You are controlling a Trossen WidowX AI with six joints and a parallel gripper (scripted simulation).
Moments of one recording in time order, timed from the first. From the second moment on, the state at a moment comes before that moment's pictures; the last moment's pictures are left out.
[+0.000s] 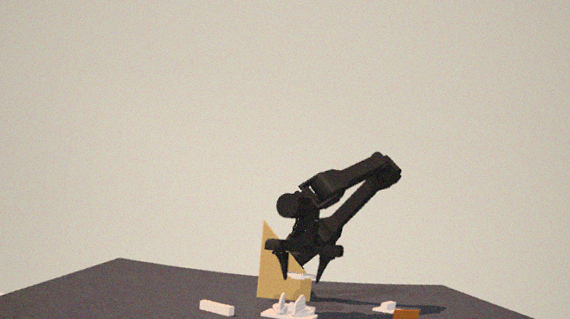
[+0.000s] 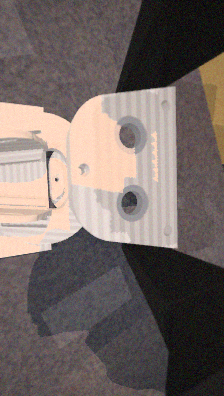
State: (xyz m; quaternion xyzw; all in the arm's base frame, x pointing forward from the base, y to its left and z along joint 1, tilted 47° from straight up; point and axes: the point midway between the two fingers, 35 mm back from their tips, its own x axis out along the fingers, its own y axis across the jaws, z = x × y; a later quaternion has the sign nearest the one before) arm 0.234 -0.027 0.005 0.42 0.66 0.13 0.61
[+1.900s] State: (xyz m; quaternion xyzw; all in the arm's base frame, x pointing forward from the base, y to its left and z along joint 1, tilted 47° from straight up) arm 0.239 0.017 -0.036 0.42 0.66 0.14 0.61
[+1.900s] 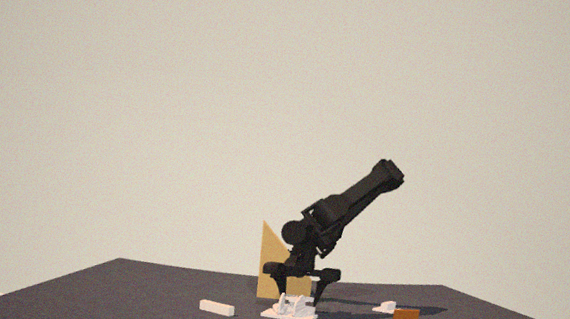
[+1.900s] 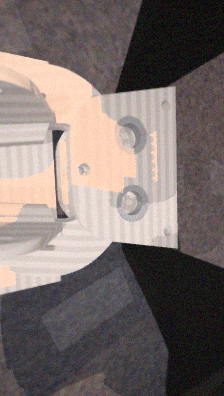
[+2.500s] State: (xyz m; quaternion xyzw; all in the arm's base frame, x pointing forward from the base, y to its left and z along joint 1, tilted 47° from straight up) arm 0.239 0.020 -0.039 0.42 0.66 0.14 0.61
